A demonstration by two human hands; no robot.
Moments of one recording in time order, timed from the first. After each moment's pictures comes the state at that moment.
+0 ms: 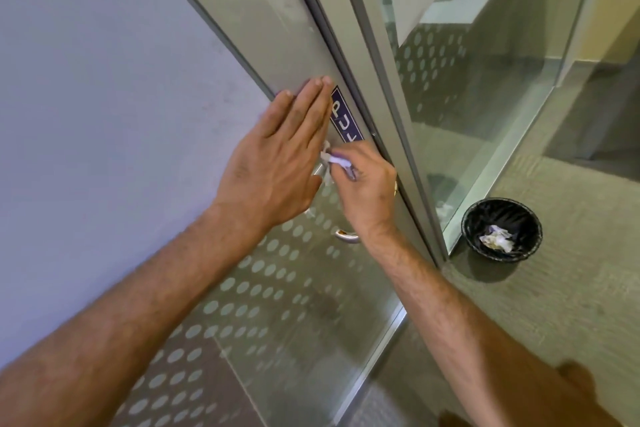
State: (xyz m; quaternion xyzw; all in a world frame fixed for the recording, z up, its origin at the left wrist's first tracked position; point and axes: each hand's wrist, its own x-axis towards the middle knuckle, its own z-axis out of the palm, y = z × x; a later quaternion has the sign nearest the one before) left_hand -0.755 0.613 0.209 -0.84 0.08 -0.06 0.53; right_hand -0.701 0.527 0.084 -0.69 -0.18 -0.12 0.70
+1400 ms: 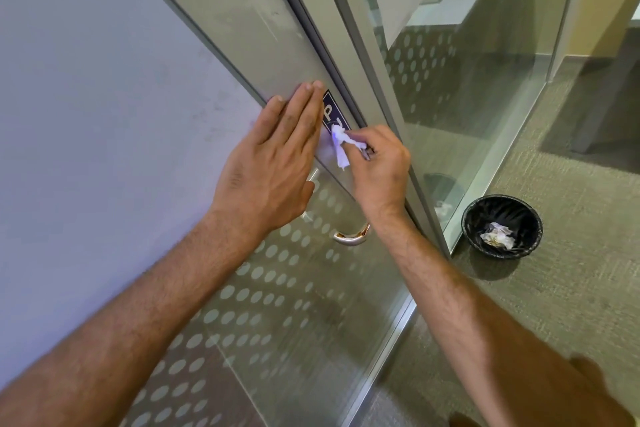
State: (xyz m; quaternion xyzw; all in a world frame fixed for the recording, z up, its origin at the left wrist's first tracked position) left_hand -0.755 0.608 0.215 -0.85 0.06 -0.04 0.53; right_hand -0.681 0.514 0.095 -0.68 -0.09 -0.10 0.72
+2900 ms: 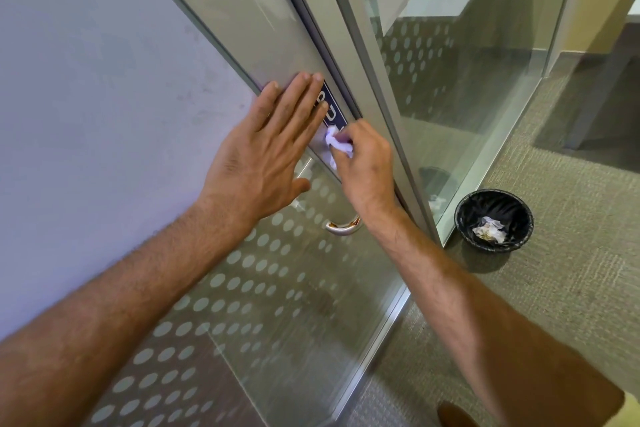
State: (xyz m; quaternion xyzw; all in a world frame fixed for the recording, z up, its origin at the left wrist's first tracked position) left_hand -0.755 0.611 0.210 -0.81 0.08 0.00 0.58; right_hand -0.685 0.516 0.087 -0.73 -0.18 -0.08 0.65
